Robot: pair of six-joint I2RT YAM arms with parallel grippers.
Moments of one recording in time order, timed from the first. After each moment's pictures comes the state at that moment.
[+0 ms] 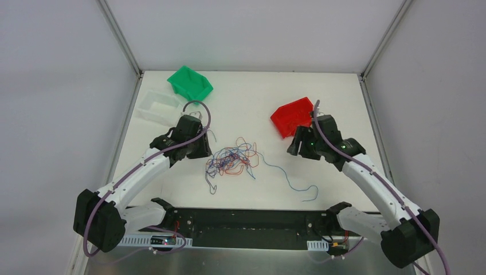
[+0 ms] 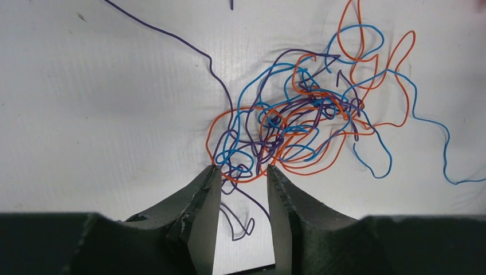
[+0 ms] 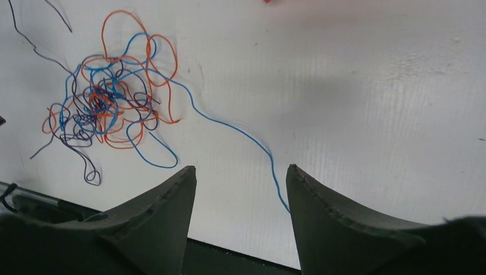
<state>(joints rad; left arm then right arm) -0.49 1.11 0.80 -0.60 -0.06 -0.56 0.42 1.01 0.86 -0.71 -0.03 0.56</state>
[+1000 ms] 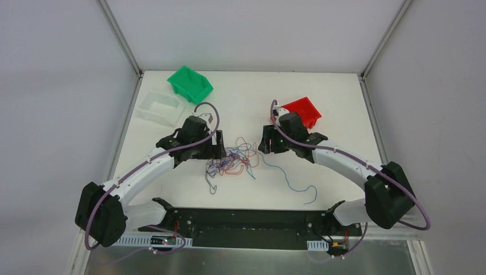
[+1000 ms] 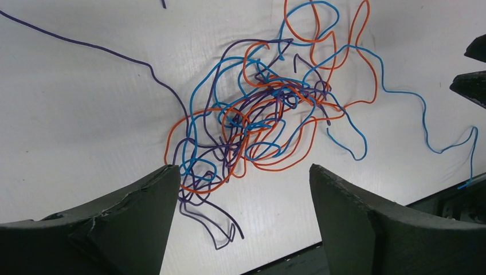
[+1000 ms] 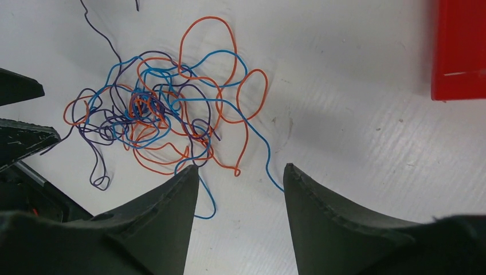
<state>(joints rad) -0.54 1.13 0.78 -0.49 0.03 -0.51 0.66 1.37 0.86 -0.26 -0.10 0.46</state>
